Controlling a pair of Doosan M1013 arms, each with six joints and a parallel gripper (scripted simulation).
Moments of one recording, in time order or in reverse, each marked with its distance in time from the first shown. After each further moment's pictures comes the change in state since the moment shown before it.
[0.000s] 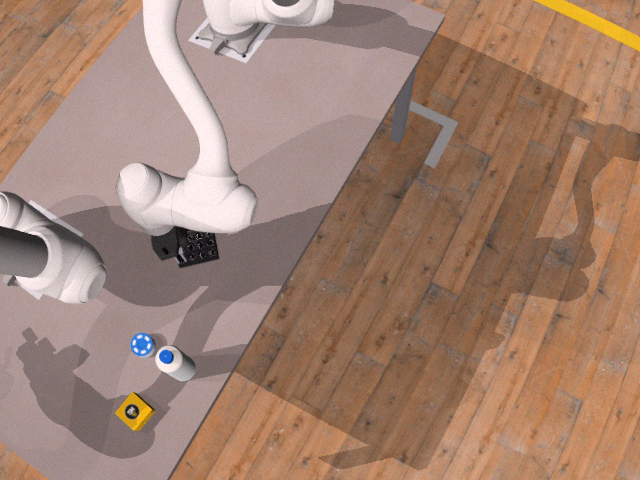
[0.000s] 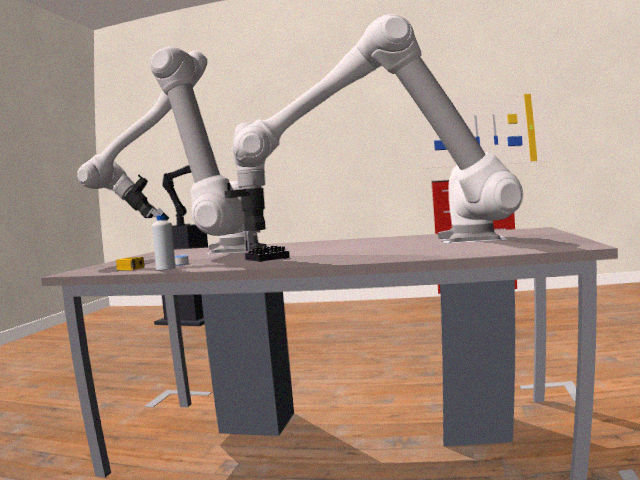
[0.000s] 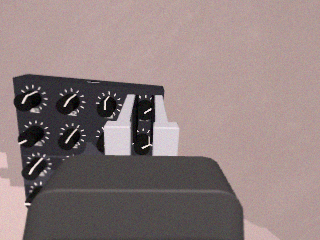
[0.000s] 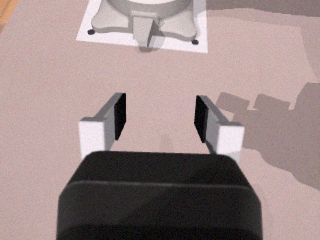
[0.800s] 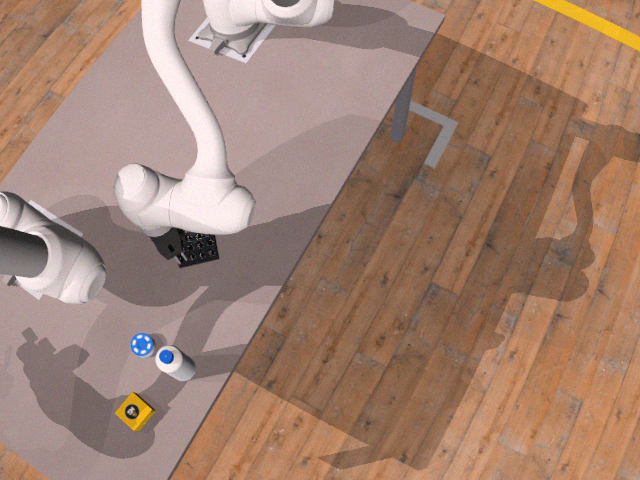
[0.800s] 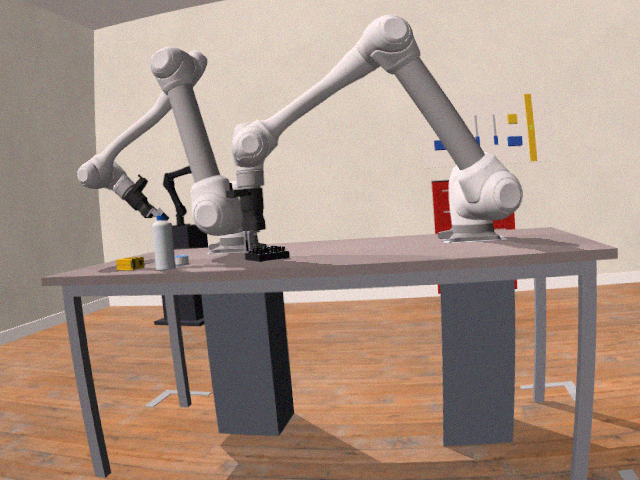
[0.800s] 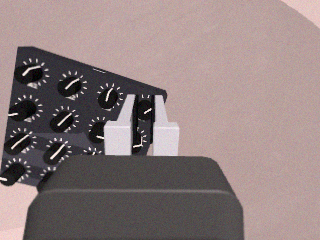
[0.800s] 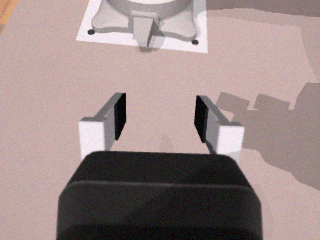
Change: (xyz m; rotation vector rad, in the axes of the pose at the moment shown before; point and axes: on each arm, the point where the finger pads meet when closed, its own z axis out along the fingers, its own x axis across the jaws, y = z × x) left arm 0.000 0.000 0.000 -0.001 0.001 -0.233; right arm 0.000 0.000 0.000 0.000 0.000 0.000
